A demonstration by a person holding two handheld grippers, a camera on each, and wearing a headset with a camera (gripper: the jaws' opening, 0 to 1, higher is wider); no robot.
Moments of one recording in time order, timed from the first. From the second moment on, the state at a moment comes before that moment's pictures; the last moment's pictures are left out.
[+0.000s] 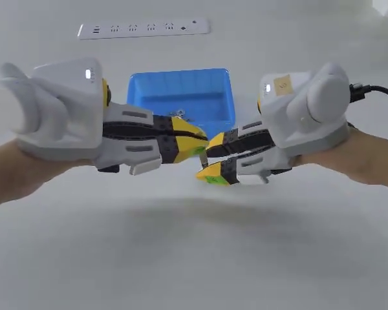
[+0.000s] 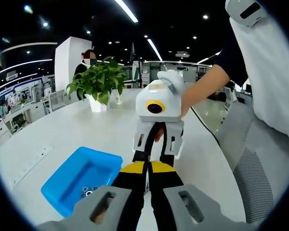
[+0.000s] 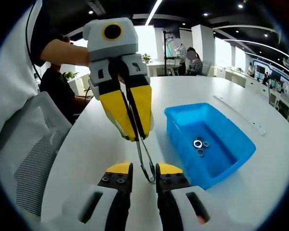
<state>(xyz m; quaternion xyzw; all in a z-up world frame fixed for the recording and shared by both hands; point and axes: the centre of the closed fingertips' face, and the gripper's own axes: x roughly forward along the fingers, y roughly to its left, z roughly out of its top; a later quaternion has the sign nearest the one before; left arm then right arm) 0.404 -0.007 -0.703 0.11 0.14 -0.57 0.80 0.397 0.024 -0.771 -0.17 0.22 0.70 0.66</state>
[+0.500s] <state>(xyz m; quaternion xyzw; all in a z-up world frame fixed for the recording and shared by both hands) 0.404 -0.011 -0.701 0.11 0.14 -0.57 0.80 0.402 0.026 -0.772 -0.19 0.19 0.70 0.66</state>
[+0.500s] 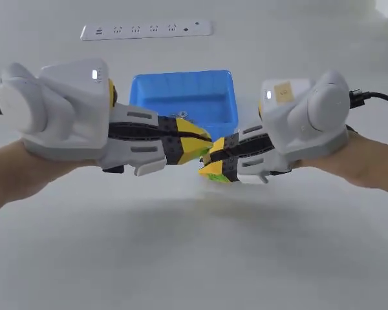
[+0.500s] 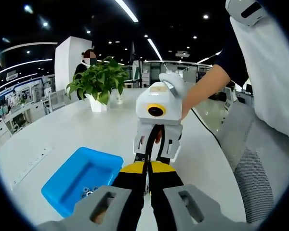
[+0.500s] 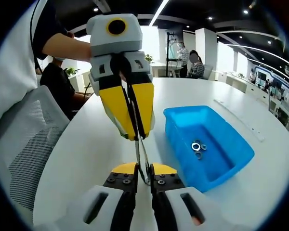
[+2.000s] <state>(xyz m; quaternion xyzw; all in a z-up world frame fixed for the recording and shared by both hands) 0.393 0.053 -0.682 0.08 0.16 -0.46 0.87 0.420 0.031 -0.707 -0.15 0.13 0.67 0.71</state>
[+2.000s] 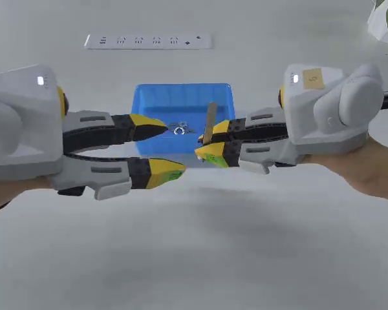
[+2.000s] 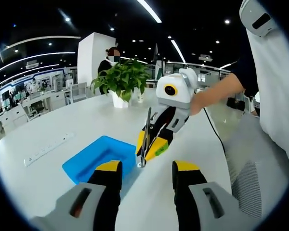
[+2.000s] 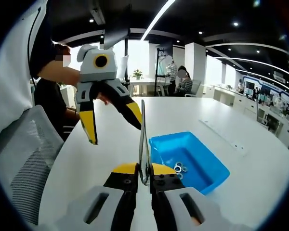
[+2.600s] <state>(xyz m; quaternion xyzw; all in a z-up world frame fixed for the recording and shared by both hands) 0.392 0.096 -0.680 0.05 0.16 -0.36 0.92 0.468 0.051 -0.665 -0.19 0.10 0.65 0.73</state>
